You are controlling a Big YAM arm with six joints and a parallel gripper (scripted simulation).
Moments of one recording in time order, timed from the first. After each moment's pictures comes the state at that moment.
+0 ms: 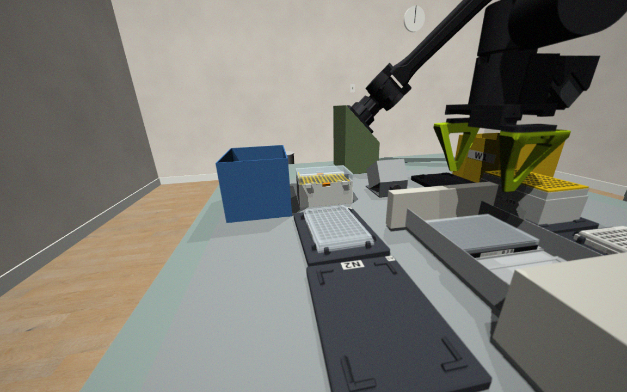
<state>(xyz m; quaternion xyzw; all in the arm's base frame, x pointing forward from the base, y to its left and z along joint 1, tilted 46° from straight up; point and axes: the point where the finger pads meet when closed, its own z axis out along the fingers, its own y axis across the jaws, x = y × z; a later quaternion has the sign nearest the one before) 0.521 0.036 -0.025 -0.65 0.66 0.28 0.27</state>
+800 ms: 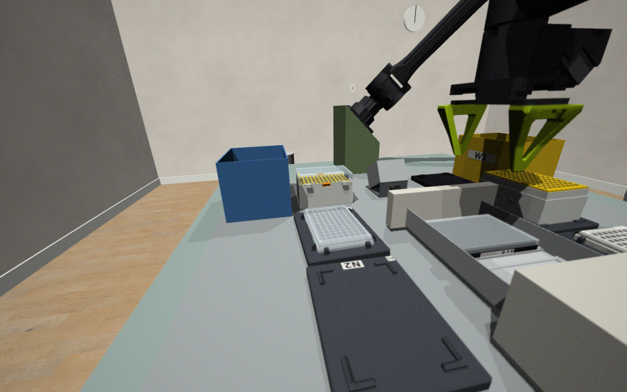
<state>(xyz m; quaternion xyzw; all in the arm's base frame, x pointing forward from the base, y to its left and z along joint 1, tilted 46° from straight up) 0.524 0.018 -0.006 -0.65 0.66 0.28 0.27</state>
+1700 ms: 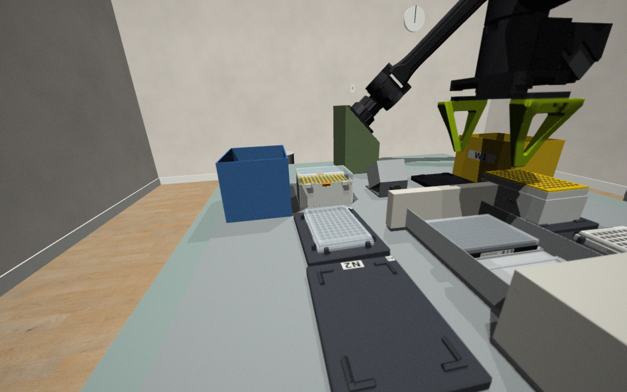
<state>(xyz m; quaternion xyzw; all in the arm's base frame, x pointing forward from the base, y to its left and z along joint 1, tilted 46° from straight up) 0.523 0.014 -0.002 -0.65 0.66 0.28 0.27</state>
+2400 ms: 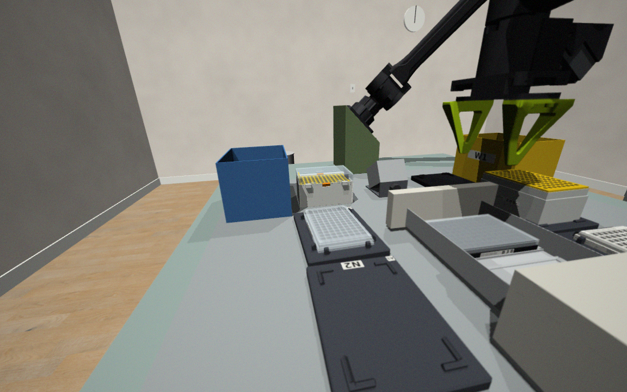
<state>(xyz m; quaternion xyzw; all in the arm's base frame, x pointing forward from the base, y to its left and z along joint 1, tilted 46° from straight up) 0.524 0.015 -0.002 -0.65 0.66 0.28 0.27</state>
